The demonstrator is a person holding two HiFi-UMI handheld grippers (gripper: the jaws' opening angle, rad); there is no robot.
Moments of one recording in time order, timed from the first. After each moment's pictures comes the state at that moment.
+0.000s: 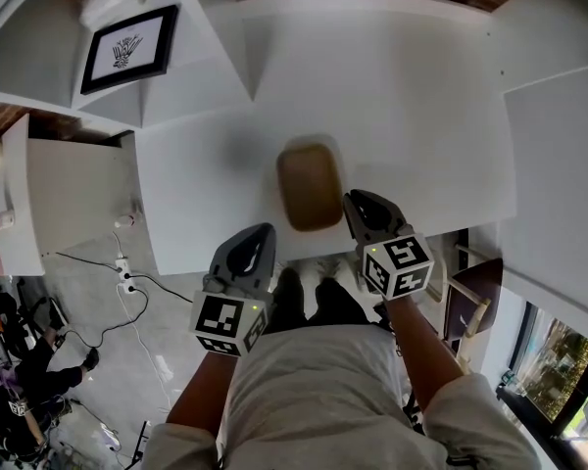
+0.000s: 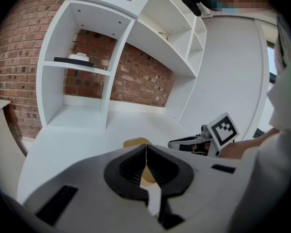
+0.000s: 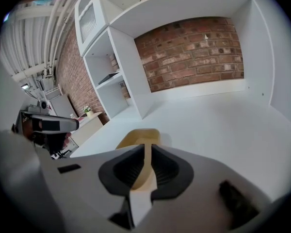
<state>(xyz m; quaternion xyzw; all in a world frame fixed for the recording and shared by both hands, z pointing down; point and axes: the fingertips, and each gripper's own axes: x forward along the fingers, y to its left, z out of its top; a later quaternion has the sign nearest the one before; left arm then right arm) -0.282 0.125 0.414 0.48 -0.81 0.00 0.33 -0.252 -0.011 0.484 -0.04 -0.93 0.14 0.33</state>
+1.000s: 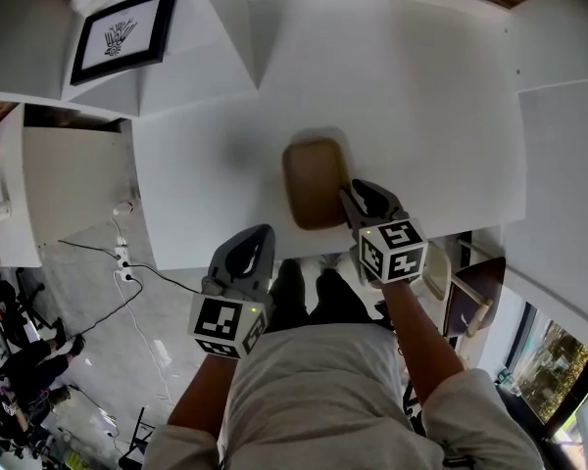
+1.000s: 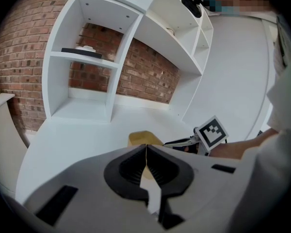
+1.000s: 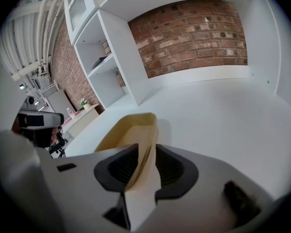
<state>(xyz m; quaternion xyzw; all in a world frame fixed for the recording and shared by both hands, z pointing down) -0.285 0.136 0.438 0.46 -0.81 0.00 0.35 -0.264 -0.008 0.540 -0.04 -0.91 0.15 0.39</state>
